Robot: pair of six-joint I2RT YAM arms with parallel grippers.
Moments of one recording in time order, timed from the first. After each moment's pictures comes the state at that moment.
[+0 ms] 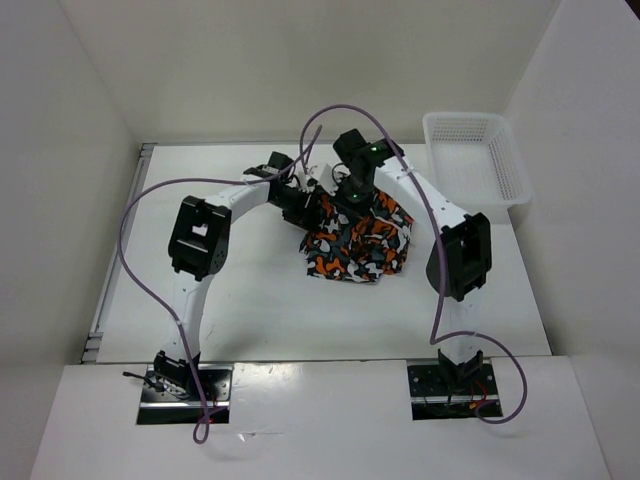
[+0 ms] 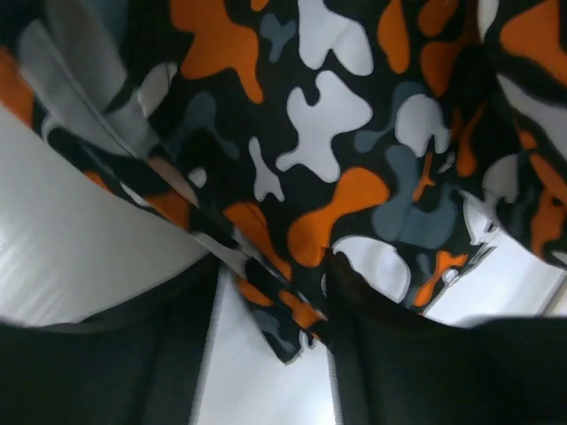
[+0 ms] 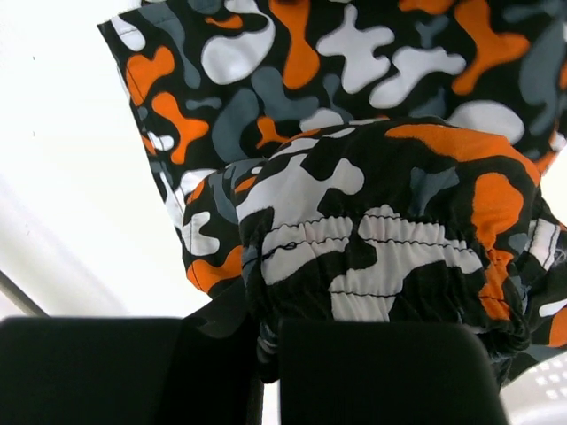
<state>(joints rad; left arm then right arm) -0.35 2.30 1.80 -0.62 0.63 0.06 0.51 1.99 1.94 -1.20 -0.19 -0.65</state>
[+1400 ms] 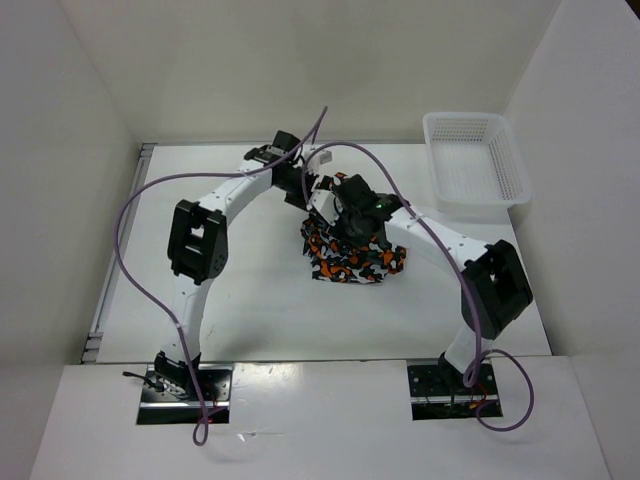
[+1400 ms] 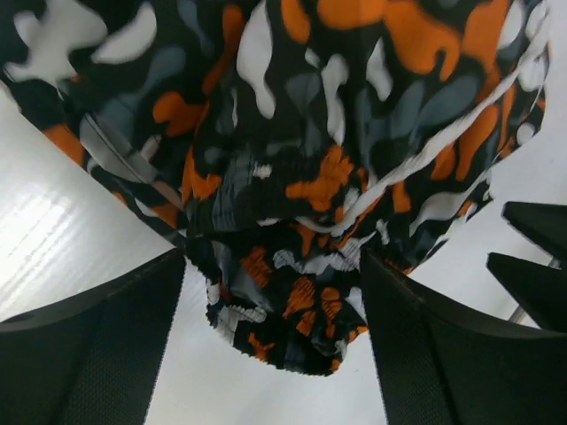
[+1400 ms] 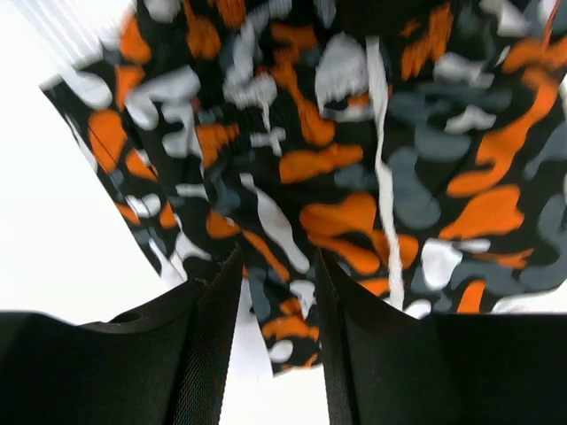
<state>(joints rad) -0.38 2.27 2.03 -0.78 0.55 0.05 0.63 1.67 1.29 -0.63 0.03 -0.50</state>
